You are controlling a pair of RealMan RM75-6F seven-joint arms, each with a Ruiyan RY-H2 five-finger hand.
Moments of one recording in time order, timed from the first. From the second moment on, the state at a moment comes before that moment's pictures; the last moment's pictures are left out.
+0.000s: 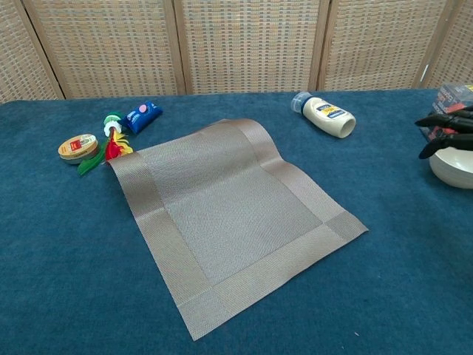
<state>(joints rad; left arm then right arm) -0.21 -1.02 -0.10 -2.02 1.13 1.54 0.41 0.38 -1.32 0.04 -1.33 -1.75 1.23 -0.10</state>
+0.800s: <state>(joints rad) -0.12 -1.00 -0.04 -2.04 1.26 1.57 0.34 0.58 -1.57 0.02 -1.05 -1.74 1.07 -0.05</state>
